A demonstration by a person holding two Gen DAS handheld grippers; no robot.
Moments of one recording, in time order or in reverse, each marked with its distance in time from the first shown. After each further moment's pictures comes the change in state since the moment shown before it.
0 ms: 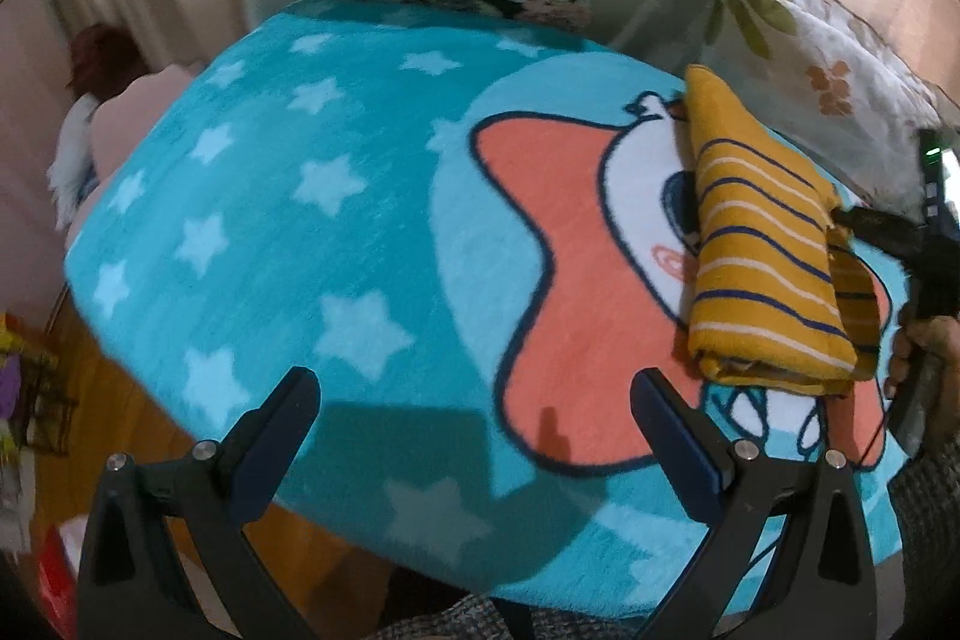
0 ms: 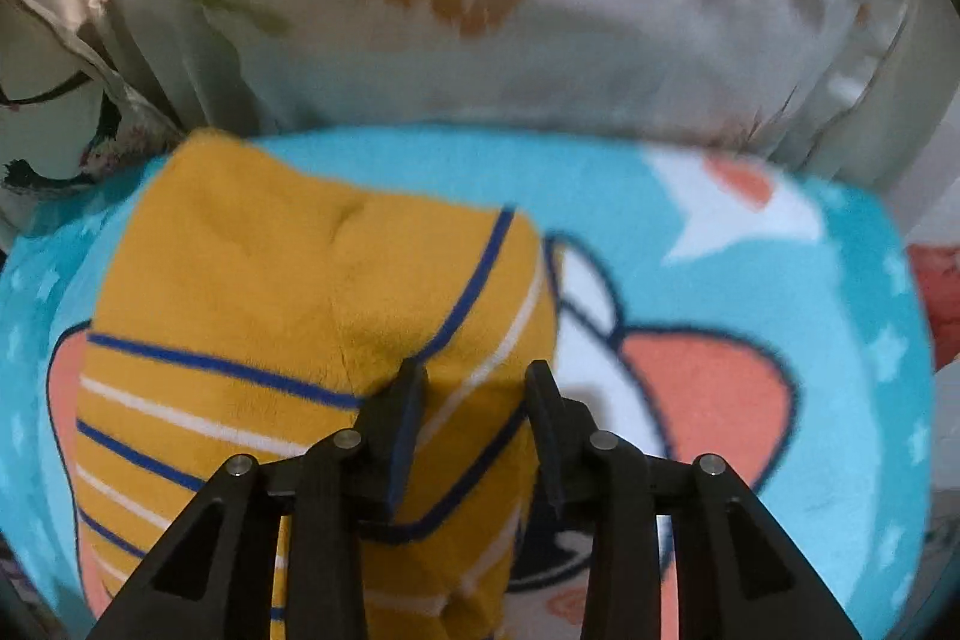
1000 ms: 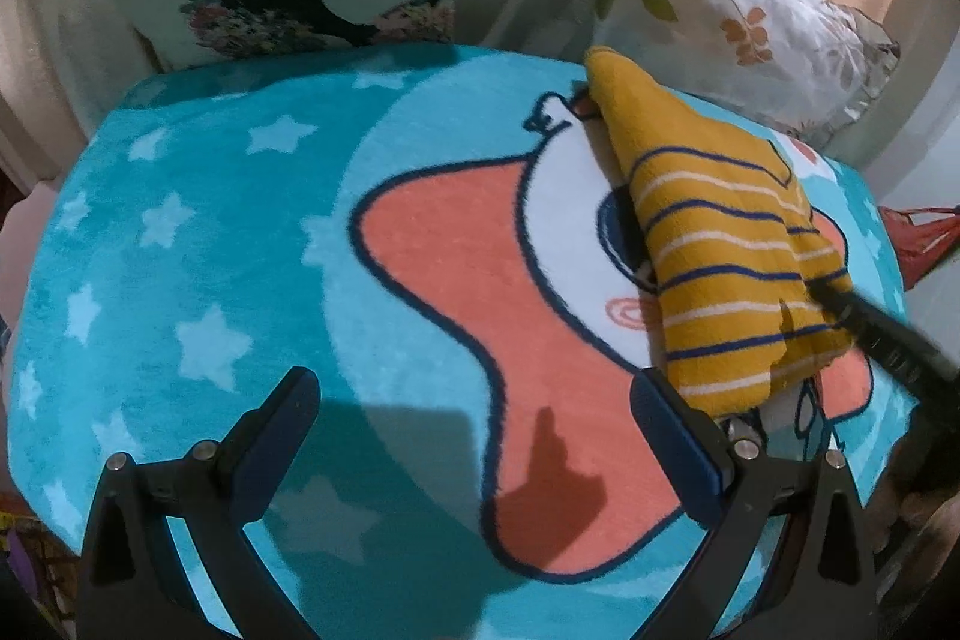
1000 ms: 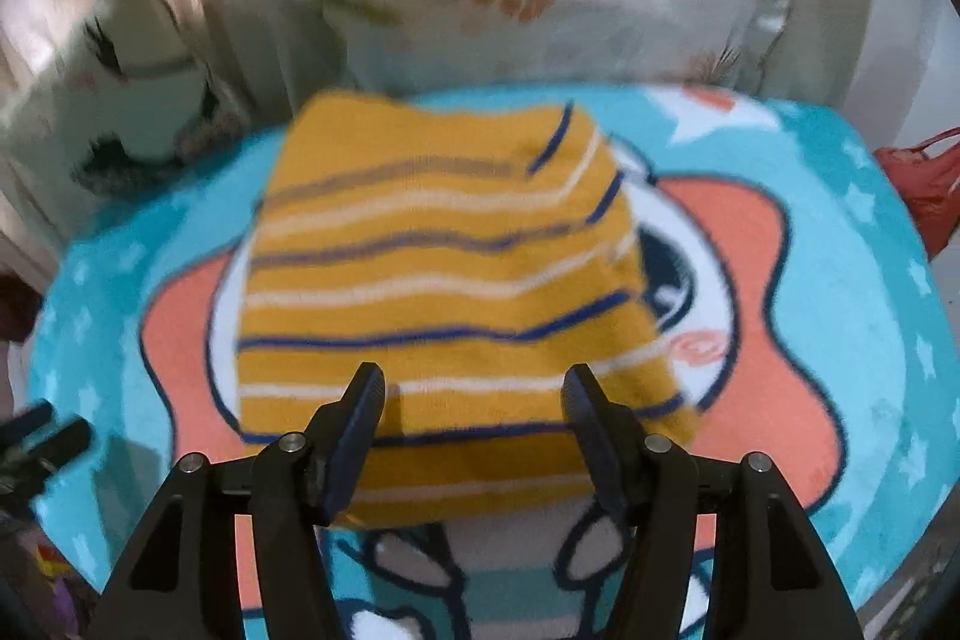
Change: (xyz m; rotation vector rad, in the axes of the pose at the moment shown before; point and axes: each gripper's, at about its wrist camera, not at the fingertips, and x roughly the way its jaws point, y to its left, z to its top) left arm 0.054 -0.022 0.074 0.319 0.032 -0.237; right arm -0.077 0.056 -0.089 0.153 -0.063 0.038
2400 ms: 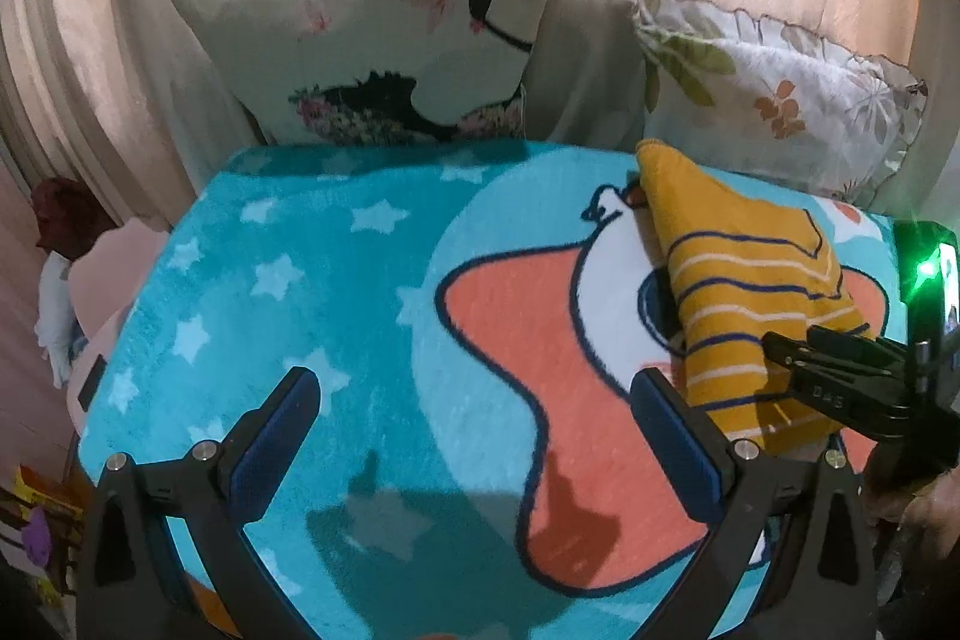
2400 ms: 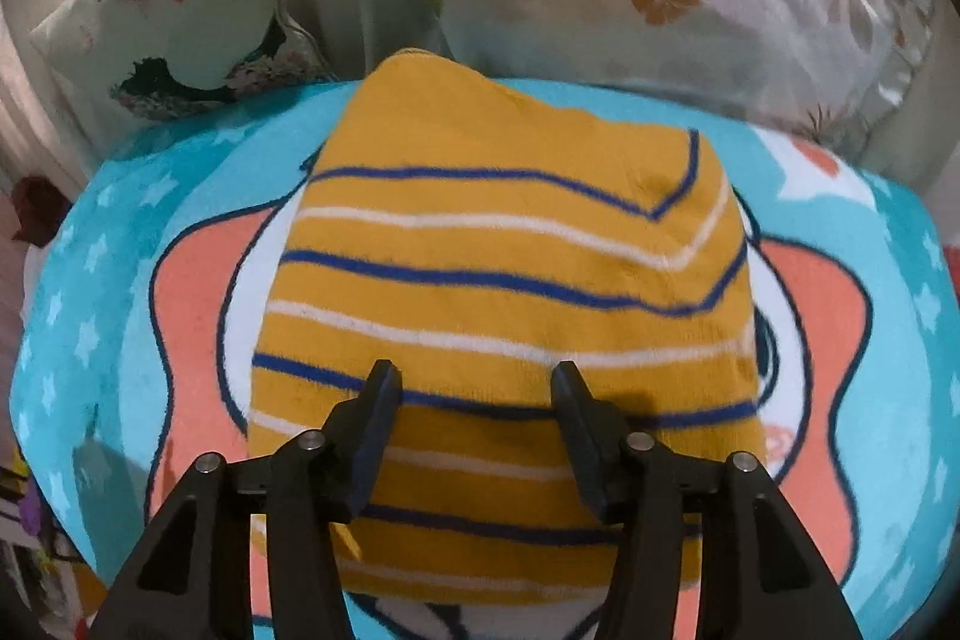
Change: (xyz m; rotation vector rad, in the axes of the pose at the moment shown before) left arm -0.057 -0.015 -0.004 -0.046 -0.198 0.224; right arm 0.049 0.026 0.012 -0.204 0.094 0.108
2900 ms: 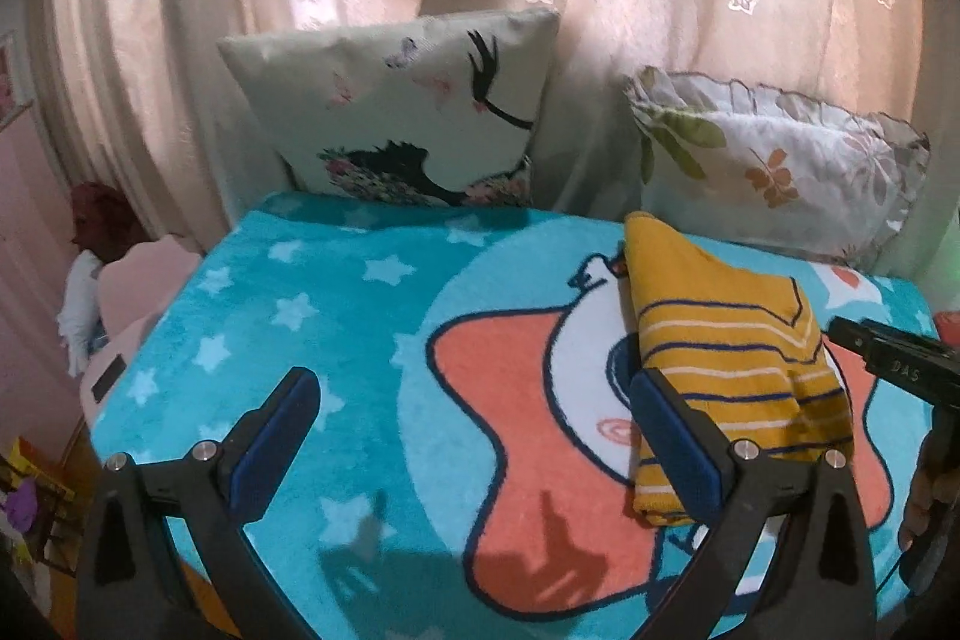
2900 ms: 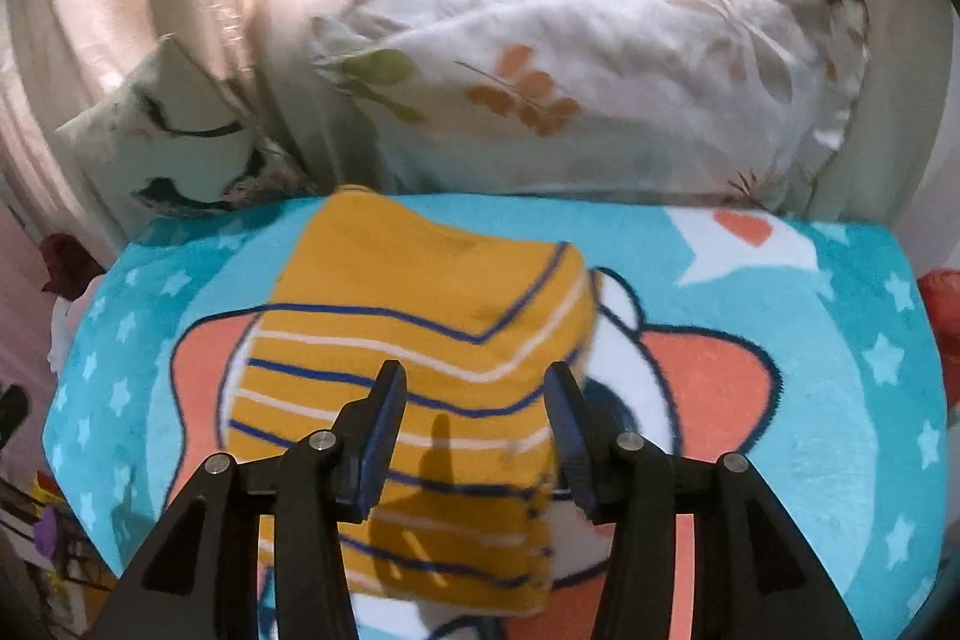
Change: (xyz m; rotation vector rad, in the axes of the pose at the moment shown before) left arm -0.040 -0.035 0.002 -0.058 -0.144 0.066; right arm -0.067 -0.076 0.027 0.005 -0.176 0.069
